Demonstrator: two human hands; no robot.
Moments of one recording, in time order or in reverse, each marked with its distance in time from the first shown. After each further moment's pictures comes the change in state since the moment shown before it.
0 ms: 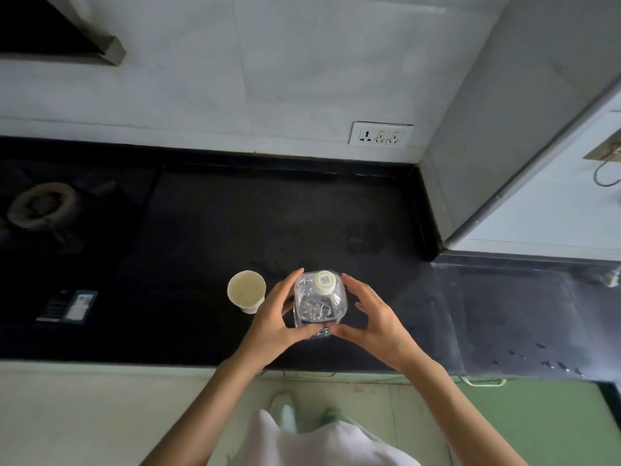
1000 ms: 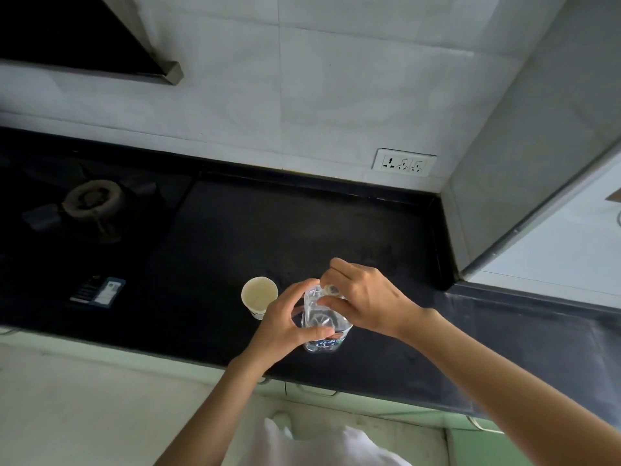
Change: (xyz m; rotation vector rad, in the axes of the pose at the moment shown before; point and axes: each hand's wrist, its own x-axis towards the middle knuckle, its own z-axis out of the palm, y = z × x) left_hand 0.002 0.023 0.004 0.010 0.090 0.038; right_hand 0.064 -0.059 -0.032 -0.679 -0.008 -0.793
